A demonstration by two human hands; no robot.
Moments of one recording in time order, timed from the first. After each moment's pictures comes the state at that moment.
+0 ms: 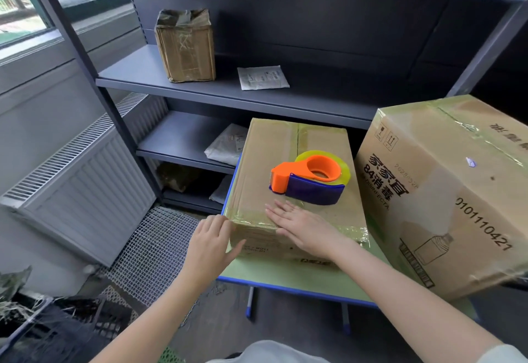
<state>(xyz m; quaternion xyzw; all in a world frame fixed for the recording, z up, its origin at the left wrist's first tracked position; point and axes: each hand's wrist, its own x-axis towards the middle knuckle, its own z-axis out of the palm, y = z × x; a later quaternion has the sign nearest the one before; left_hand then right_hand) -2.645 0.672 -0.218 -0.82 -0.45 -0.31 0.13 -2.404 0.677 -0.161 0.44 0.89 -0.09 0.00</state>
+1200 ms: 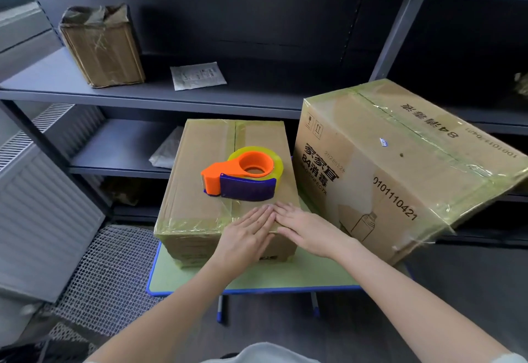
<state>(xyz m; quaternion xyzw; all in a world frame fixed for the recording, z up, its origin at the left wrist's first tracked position) -2.479 0.675 -0.217 -0.91 -0.24 -0.33 0.10 -2.299 0.627 -0.145 0.57 0.80 -0.20 -0.02</state>
